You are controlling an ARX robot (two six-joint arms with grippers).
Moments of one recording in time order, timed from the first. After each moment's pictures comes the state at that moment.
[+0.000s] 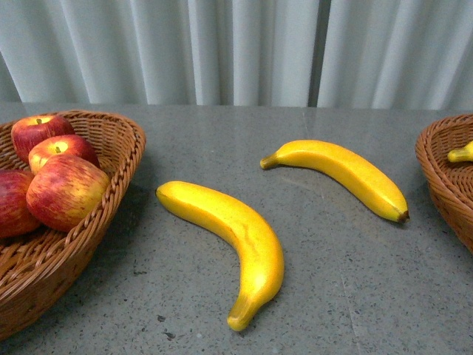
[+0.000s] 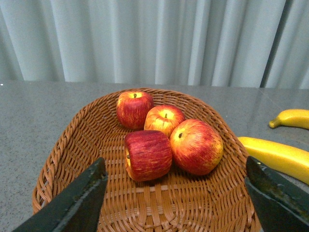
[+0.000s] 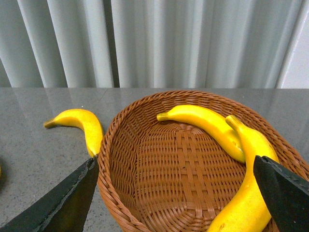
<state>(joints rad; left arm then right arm) 0.00 0.01 0.02 0.00 0.00 -0.01 0.00 0.00 0.01 0.00 0.00 0.00</state>
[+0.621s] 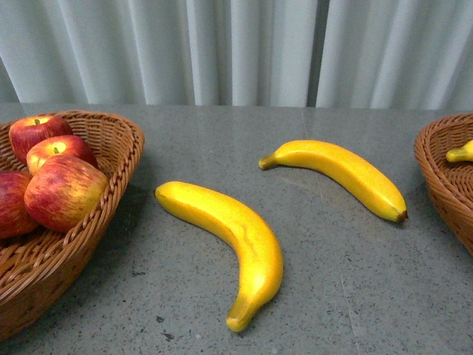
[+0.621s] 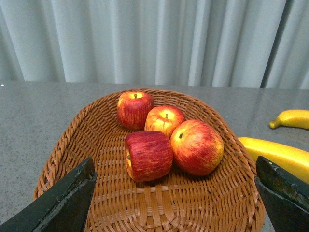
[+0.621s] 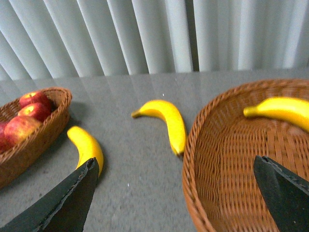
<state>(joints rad) 0.00 0.01 0.02 0.00 0.00 -0.01 -0.11 0.42 0.19 0.10 -0.46 0.15</state>
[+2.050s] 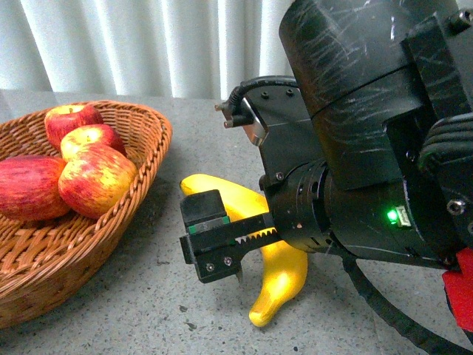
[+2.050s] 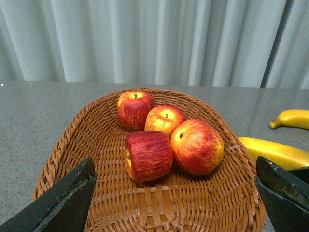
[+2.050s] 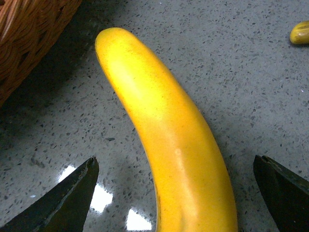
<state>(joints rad) 0.00 0.01 0.02 0.00 0.00 -0.01 0.67 1.85 0.99 0.17 0.05 0.11</state>
